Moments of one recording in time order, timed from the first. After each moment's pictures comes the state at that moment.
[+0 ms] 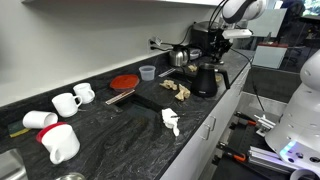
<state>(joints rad) -0.34 -0.32 -0.18 -2.57 -0.13 2.45 0.21</state>
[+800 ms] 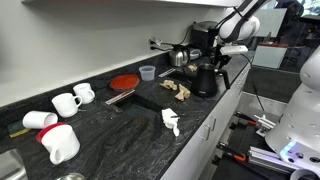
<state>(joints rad) -0.34 -0.14 -0.23 -2.62 -0.14 2.67 0.23</state>
